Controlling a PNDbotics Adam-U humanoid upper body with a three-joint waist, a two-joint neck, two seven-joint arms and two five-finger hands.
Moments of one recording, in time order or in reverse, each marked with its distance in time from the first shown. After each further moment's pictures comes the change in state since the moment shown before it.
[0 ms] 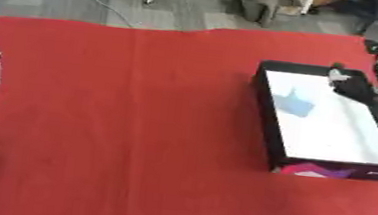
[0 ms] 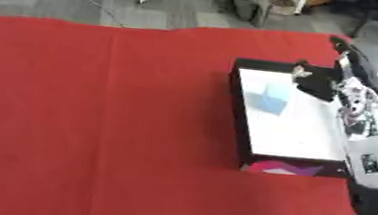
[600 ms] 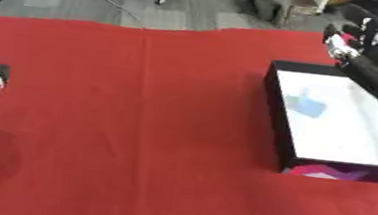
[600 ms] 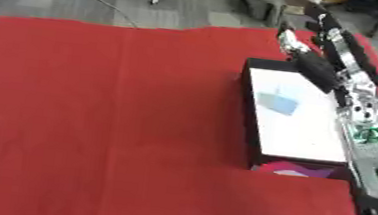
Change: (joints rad) left arm 0.047 0.184 0.034 0.026 0.113 0.317 -0.575; right arm 0.013 -0.002 0.064 -0.077 -0.295 -0.178 -0.041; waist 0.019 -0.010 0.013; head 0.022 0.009
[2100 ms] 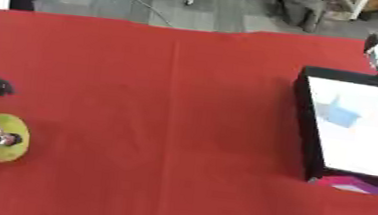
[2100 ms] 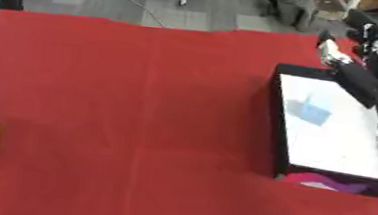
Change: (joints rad) left arm -0.097 0.060 -0.037 0.201 -0.611 -0.091 -0.549; right arm 0.003 0.000 0.004 0.001 0.013 0.010 -0.018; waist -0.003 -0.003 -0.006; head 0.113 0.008
